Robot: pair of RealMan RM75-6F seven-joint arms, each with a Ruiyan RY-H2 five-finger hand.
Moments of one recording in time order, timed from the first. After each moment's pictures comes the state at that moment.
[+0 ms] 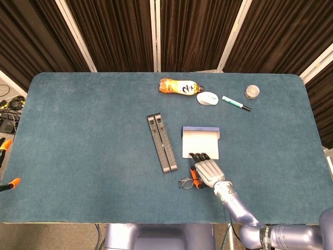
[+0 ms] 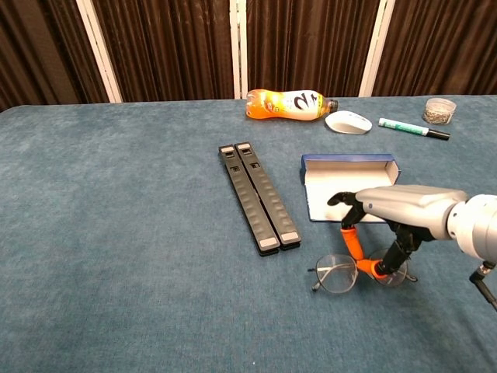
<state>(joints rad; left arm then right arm) -0.09 -1.04 -0.06 -1.60 1.39 1.42 0.08 0.71 -1.51 0.05 -1.70 -0.90 0.94 -0.48</state>
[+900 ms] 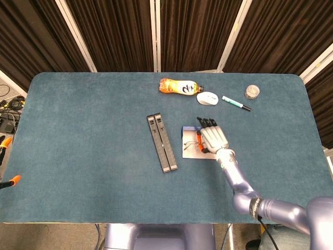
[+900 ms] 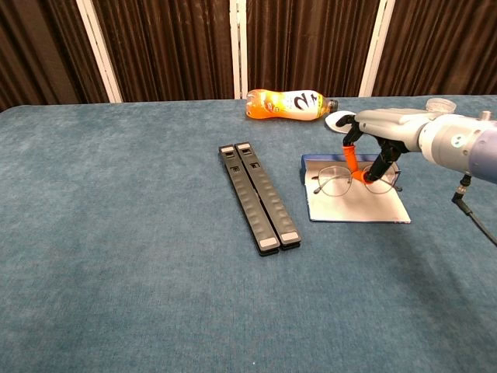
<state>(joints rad) -0.11 -1.06 -0.07 -1.56 1.37 1.40 0.07 0.84 -1.59 0.21 -1.30 -0.86 0.86 -0.41</state>
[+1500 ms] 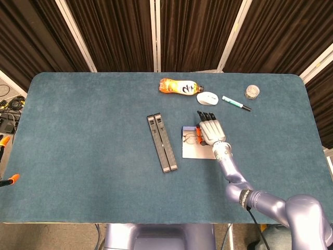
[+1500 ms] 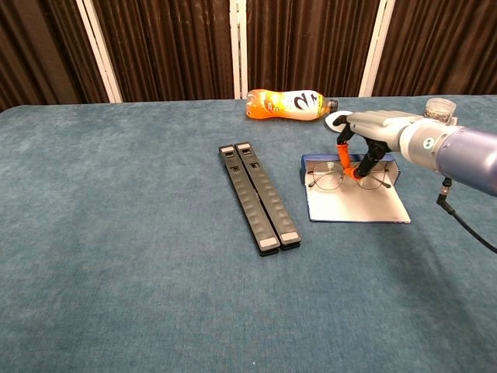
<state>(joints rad) -0.12 -1.07 -0.08 -1.55 1.33 1.37 0.07 0.89 -1.73 0.24 -1.03 -0.89 0.79 -0.35</state>
